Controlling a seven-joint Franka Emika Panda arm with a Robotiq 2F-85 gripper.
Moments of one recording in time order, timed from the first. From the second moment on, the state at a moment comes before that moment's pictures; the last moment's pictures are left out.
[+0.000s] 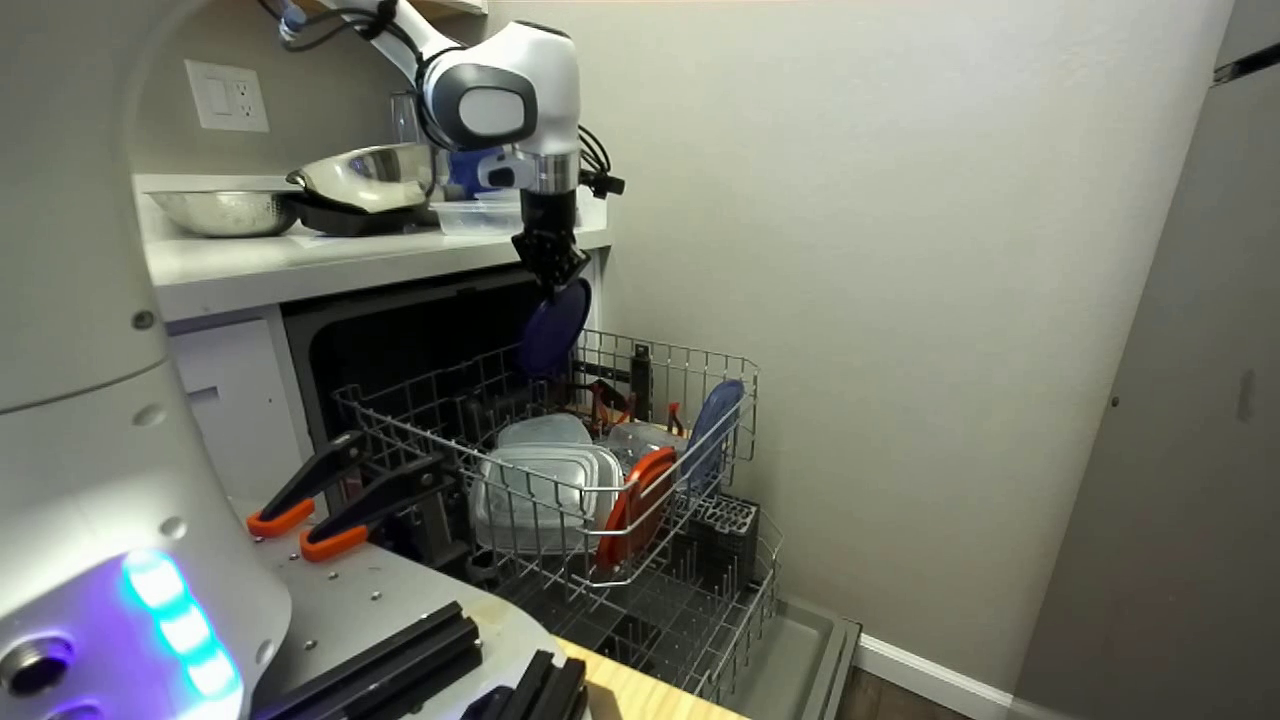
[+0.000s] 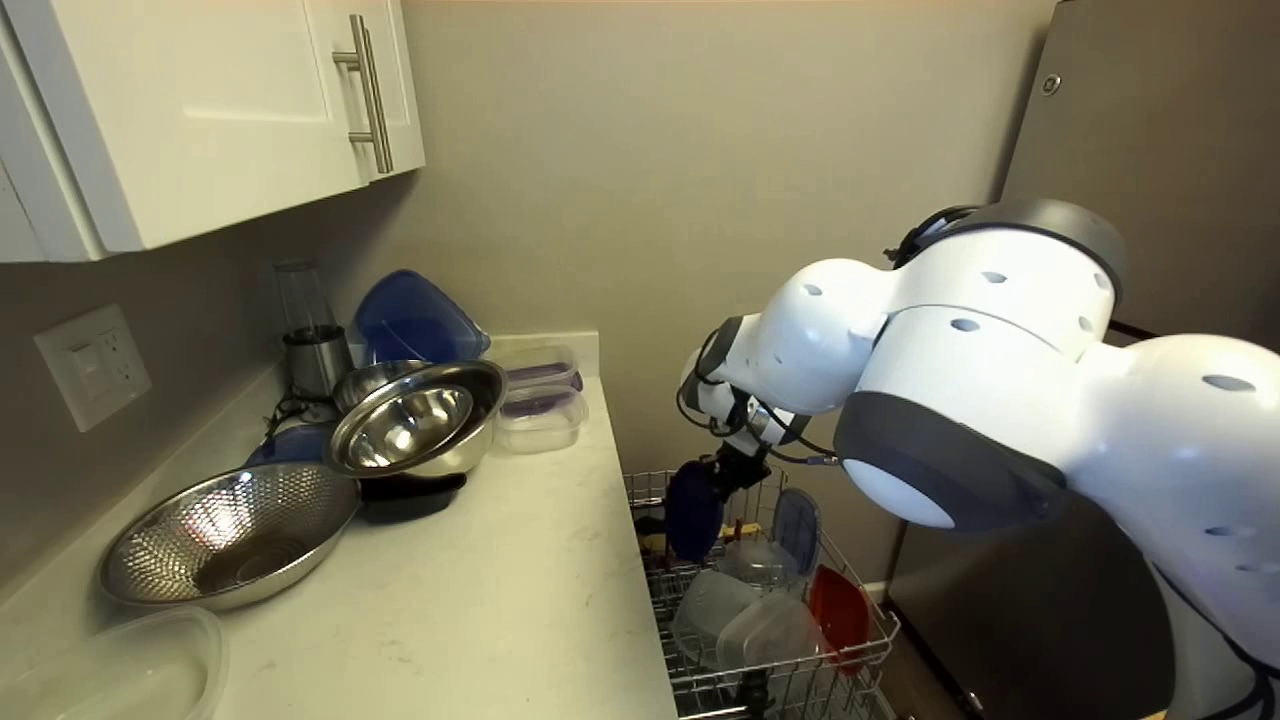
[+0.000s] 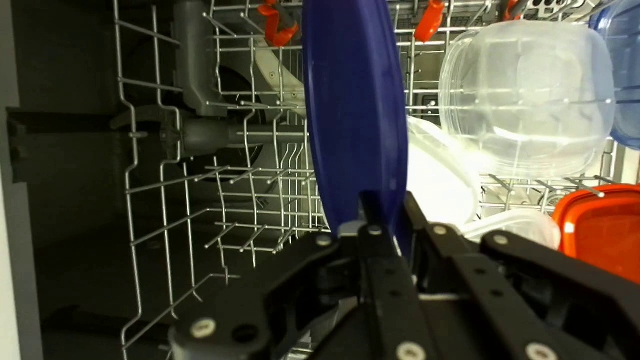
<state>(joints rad) 1.32 0.85 -1.09 -2.08 1.41 2.36 2.61</state>
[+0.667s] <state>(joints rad) 1.26 1.01 -1.10 -2.01 1.53 2.36 2.61</state>
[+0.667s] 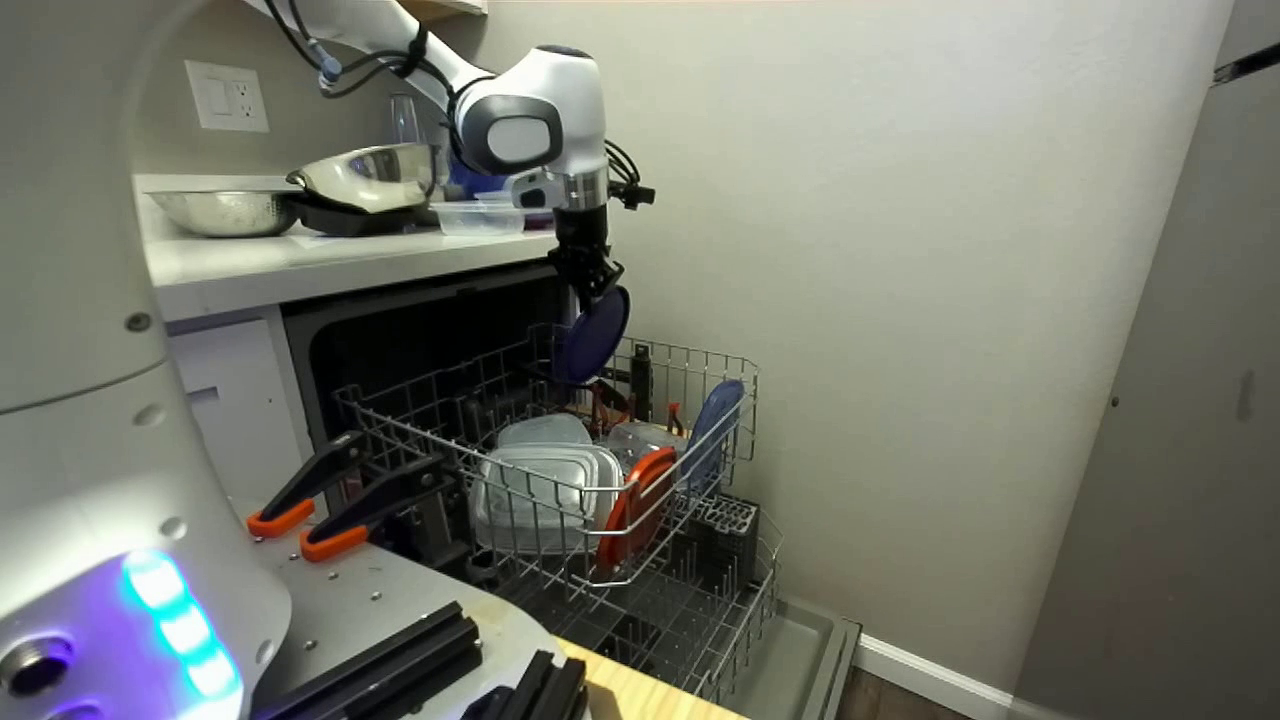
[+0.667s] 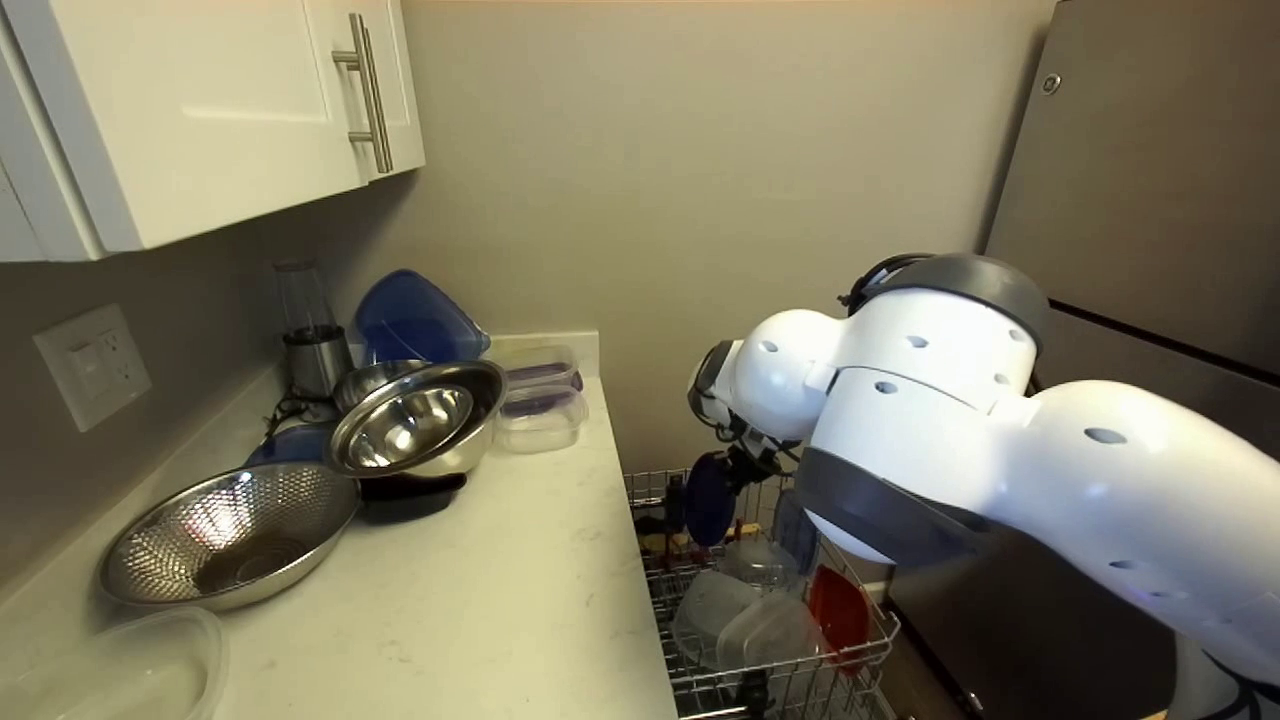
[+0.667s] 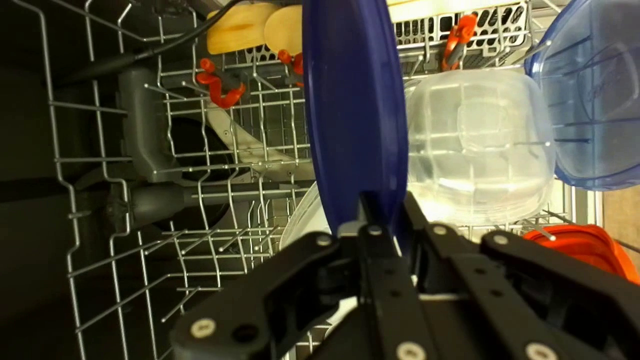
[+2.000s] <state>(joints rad) 1.25 1.12 -1.04 -1.86 1.51 2.39 2.61</state>
